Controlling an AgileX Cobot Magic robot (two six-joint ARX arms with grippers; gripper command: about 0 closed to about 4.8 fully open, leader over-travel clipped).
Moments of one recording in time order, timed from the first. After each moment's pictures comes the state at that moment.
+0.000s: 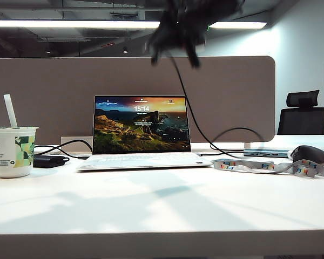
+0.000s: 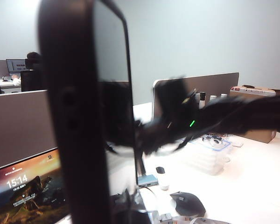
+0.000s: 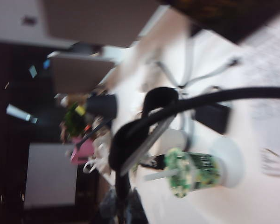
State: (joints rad) left arm -0.17 0.70 0.75 0.25 0.63 -0.17; right arm 0.43 1.97 1.88 -0.20 -0.62 1.18
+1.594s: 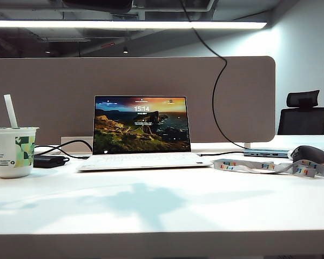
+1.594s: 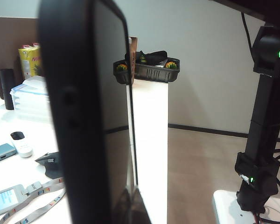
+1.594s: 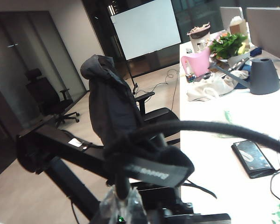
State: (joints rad) left arm -0.28 1.11 0.75 0.49 1.16 -0.17; right arm 0.45 1.65 1.88 -0.08 -1.31 0.47
